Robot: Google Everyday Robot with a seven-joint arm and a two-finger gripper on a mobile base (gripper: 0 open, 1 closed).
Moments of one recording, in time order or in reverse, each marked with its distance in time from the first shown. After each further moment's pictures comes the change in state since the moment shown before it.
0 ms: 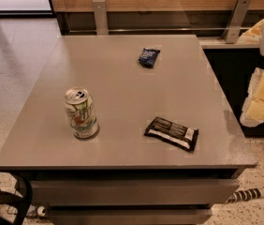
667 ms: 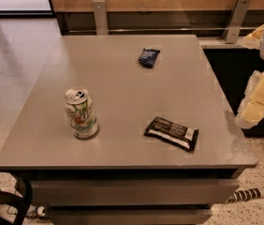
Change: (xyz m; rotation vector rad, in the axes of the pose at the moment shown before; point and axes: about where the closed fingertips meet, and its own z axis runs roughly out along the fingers) arm -0.001 0.003 0.007 -0.011 -0.066 0.058
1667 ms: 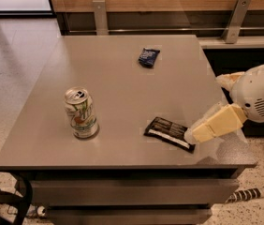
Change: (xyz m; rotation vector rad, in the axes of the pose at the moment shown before) arm -0.033 0.034 0.075 -0.048 -0.443 0.330
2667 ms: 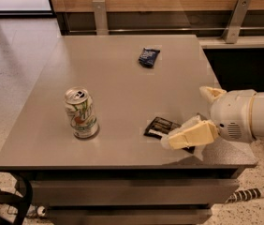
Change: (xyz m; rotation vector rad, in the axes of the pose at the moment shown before) arm -0.003 0.014 0.043 0.036 -0.225 0.061
